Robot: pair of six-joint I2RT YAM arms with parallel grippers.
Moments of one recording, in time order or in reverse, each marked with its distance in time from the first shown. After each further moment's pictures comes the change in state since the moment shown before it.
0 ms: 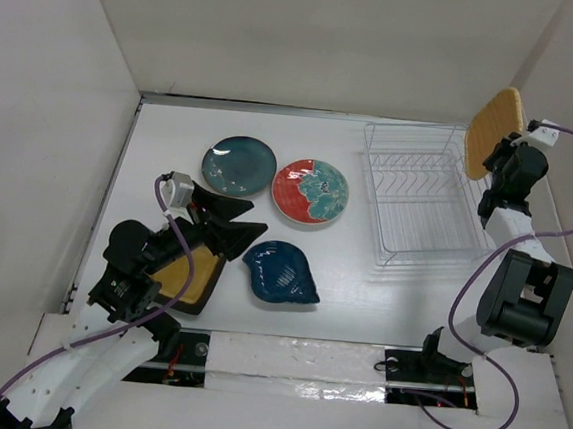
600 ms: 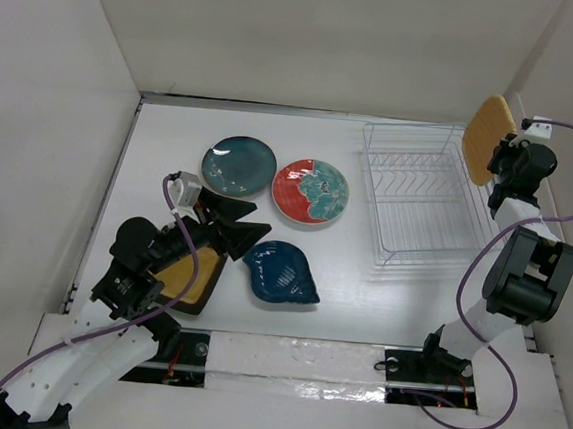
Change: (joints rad) left arm -0.037 0.020 0.000 -0.028 -0.045 0.023; right arm -0.083 0.182 0.140 -0.054 -0.264 -0.195
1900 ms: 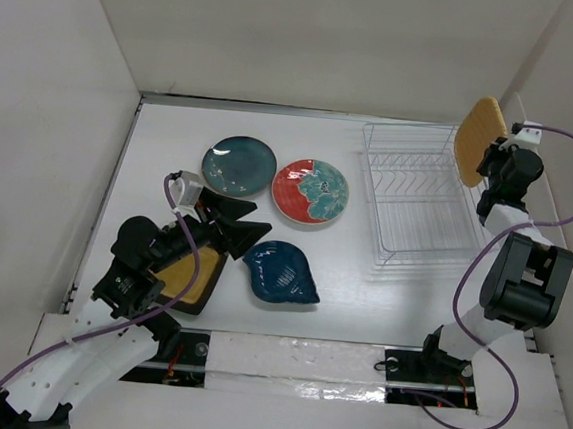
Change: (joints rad) left arm -0.001 0.010 0.000 -0.001 -0.004 0.003; right arm 0.060 -0.054 -0.098 0.091 0.066 0.041
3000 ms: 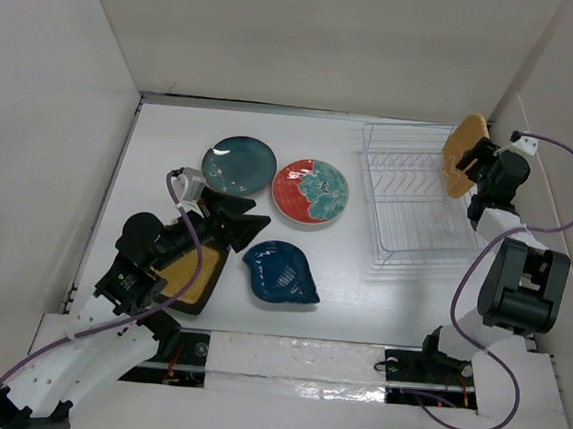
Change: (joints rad) left arm 0.000 0.018 0.003 -0.011 -0.051 0.010; right arm 0.057 -0.010 -0.046 -0.053 0.144 0.203
